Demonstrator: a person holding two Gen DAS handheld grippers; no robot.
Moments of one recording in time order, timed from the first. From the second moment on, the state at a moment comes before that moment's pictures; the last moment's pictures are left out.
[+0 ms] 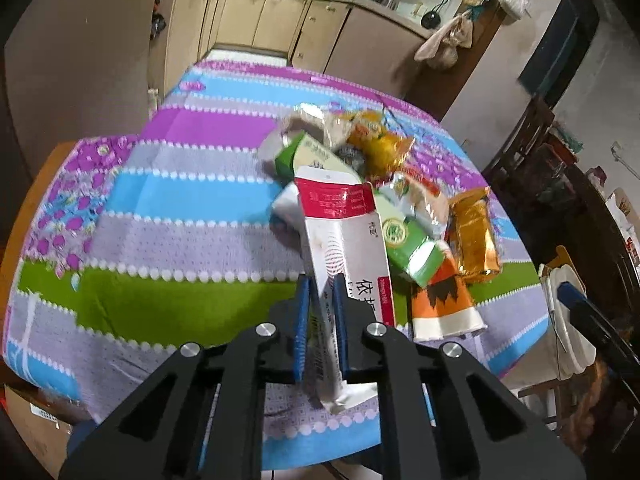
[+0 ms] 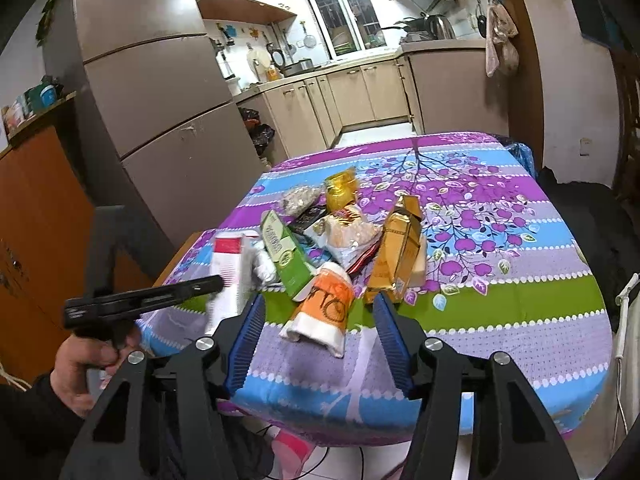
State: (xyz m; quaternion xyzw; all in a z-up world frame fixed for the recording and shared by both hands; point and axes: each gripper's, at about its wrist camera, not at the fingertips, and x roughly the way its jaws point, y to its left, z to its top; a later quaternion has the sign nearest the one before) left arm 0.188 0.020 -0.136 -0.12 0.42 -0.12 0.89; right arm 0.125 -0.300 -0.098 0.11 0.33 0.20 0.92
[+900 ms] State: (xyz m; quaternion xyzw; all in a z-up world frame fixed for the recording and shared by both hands) left arm 0.203 0.019 -0.110 -0.12 0.39 -0.13 0.90; right arm 0.255 -0.289 -0.130 0.07 0.40 0.10 0.91
